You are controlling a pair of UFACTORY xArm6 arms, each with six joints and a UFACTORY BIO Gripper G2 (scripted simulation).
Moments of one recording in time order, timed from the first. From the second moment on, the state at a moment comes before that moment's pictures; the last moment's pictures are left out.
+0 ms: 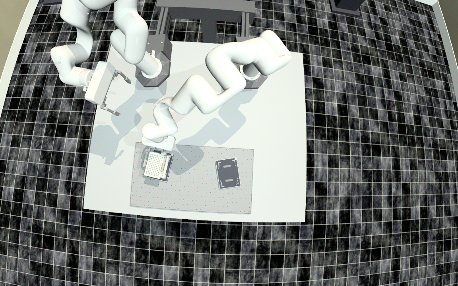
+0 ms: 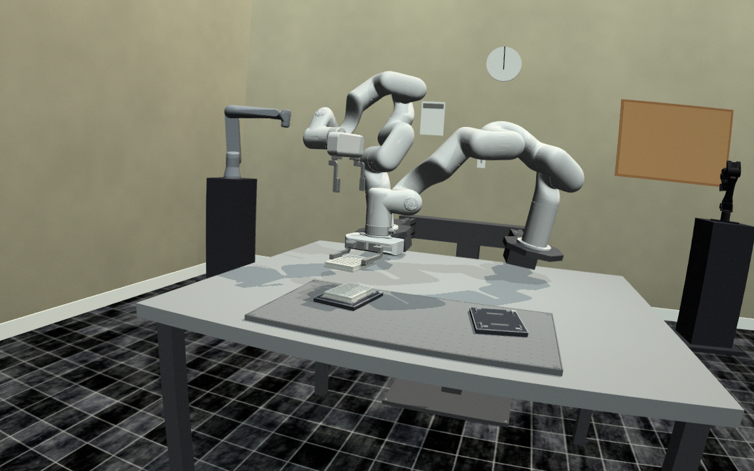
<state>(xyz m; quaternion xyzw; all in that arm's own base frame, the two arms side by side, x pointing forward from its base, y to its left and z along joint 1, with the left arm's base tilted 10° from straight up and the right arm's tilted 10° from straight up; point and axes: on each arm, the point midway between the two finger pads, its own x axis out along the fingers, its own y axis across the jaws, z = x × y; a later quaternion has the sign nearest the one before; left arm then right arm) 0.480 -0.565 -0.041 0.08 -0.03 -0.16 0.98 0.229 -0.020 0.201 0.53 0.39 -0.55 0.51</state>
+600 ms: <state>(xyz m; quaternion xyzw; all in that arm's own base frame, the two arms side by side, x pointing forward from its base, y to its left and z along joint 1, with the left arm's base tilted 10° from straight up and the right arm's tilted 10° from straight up) 0.481 -0.561 -0.065 0.08 -0.03 -0.16 0.98 0.229 -0.020 0.201 0.53 0.39 -0.55 0.51</state>
